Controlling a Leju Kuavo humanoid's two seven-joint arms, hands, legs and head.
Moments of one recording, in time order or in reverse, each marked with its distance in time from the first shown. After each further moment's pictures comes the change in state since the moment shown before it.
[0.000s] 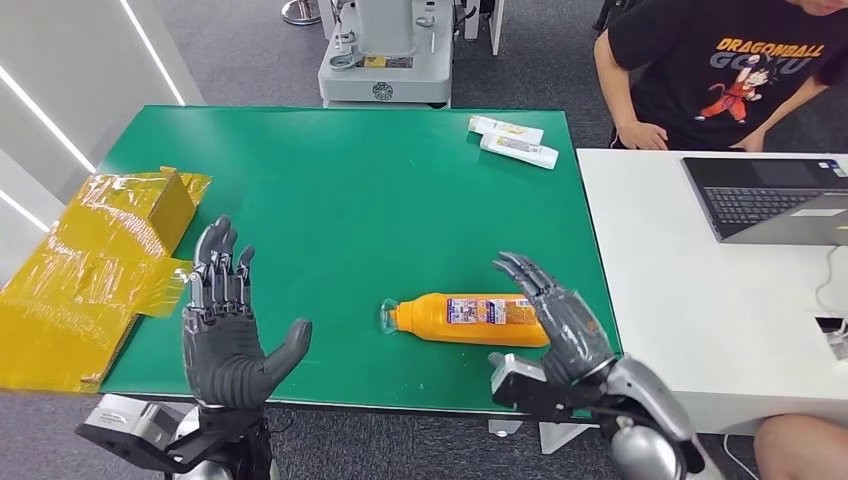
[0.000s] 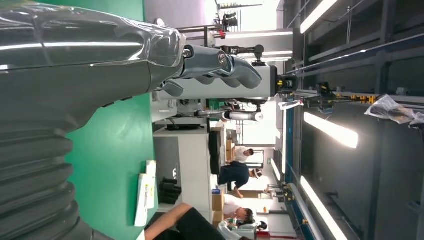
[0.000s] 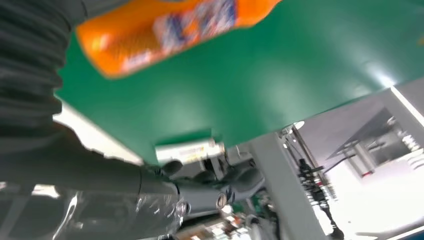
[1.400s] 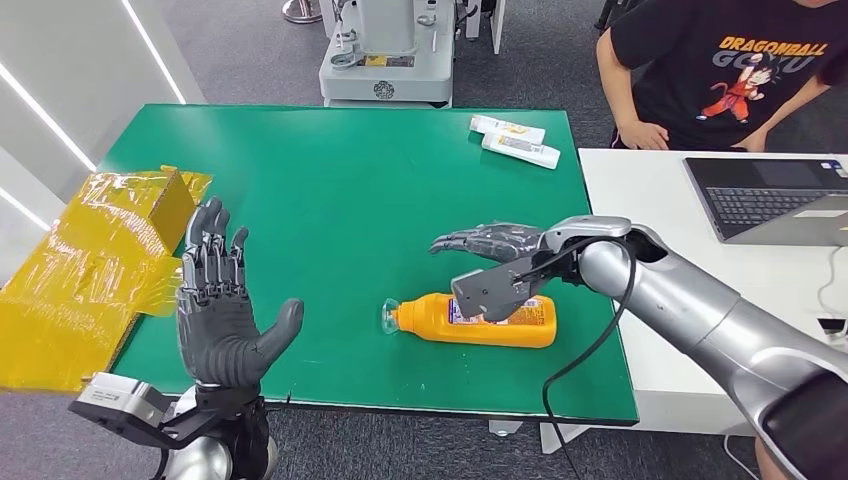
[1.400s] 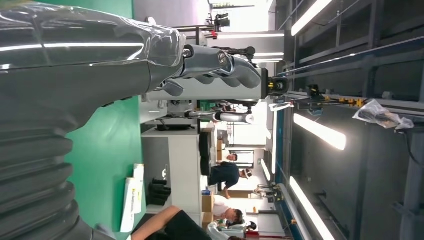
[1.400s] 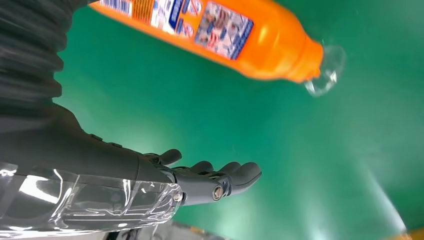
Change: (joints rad) left arm -0.081 0.038 -0.002 0.039 0.067 0.030 -0.019; right arm -0.890 -0.067 0.733 0.618 -0.469 0.427 -0.081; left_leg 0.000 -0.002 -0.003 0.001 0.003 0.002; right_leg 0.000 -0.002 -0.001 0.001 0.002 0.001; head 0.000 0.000
